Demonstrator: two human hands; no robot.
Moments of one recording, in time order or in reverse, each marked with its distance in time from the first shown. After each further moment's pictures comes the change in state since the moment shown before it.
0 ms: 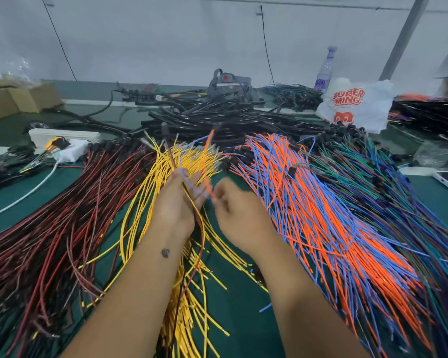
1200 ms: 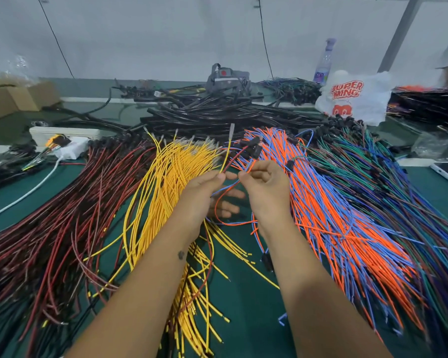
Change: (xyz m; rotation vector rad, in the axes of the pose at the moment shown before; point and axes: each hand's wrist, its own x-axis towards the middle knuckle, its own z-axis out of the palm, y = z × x) left_hand -0.024 -0.009 0.009 0.591 -0.364 -0.004; right_hand 0.016 0.015 -0.011 0.865 0.499 0.420
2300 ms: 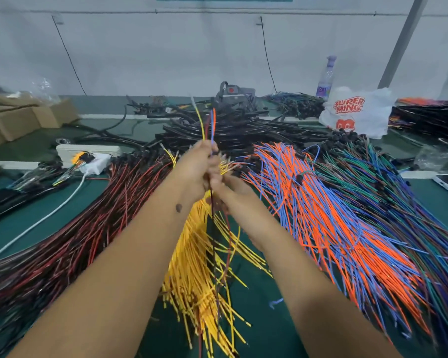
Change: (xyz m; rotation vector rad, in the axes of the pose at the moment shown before) left_hand 0.028 0.084 -0.011 -0.127 0.224 -0.085; right_hand -0.025 -0.030 0.042 -0.298 -0.522 0.188
